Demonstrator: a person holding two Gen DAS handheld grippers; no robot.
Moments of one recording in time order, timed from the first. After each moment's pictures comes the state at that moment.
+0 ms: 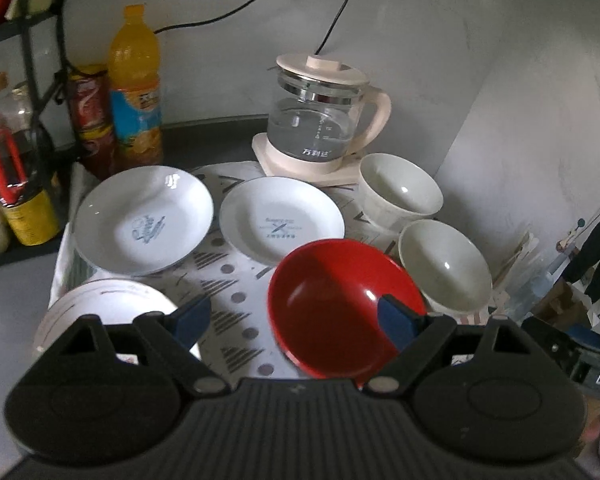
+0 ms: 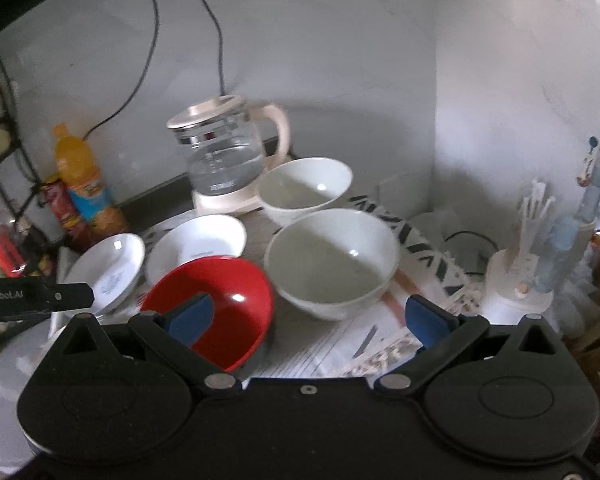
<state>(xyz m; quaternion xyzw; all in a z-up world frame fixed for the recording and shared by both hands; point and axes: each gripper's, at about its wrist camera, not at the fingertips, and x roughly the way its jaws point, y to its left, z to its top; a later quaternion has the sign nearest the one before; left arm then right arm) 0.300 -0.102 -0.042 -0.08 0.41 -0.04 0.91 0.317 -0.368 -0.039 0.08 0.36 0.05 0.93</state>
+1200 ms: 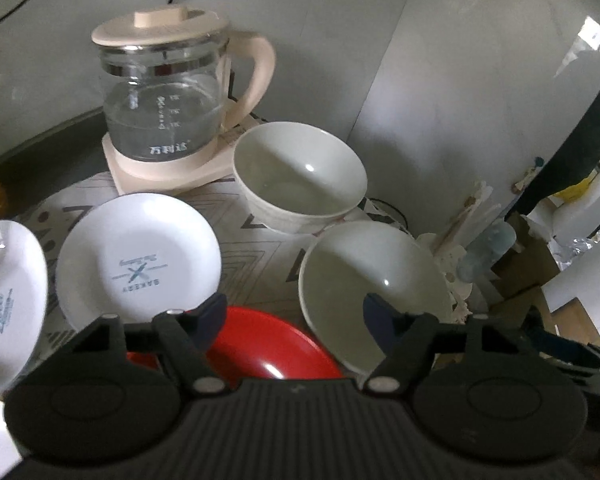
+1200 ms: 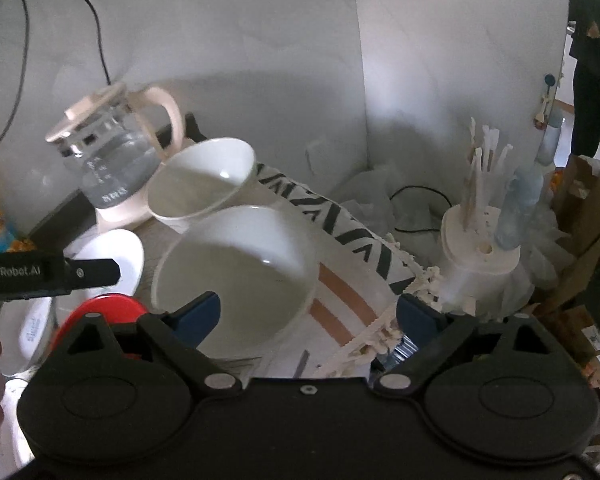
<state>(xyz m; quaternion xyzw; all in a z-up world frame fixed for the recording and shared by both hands) 0.437 -0.201 -0.087 -0.03 0.47 -0.18 0.86 0.403 -0.418 -0.091 0.12 0.44 -0.05 0.89</state>
